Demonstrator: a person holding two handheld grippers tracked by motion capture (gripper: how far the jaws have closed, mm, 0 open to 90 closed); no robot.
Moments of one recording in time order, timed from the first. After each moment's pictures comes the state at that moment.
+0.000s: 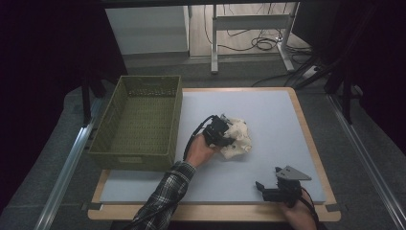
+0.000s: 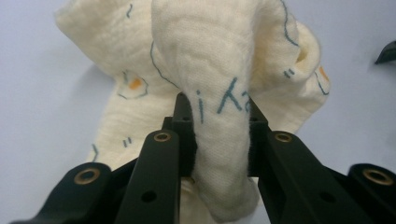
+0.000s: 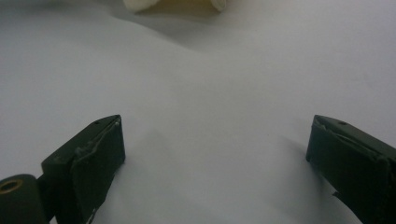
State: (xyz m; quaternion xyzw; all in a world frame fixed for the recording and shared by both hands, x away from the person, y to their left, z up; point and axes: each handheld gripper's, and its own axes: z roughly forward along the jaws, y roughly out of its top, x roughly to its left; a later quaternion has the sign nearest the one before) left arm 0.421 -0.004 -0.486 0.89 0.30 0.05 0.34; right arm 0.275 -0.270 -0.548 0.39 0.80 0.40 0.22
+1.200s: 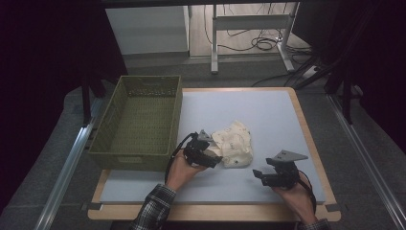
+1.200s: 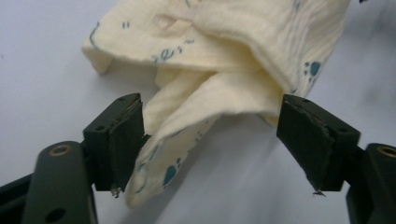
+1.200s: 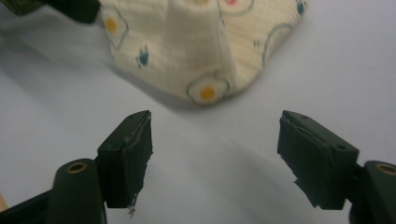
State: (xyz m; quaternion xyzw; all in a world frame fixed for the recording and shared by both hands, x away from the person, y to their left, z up) left arm 0.361 0.052 -0.510 0.86 0.34 0.08 0.38; right arm 0.312 -0.257 -0.512 0.37 0.82 0.40 0.15
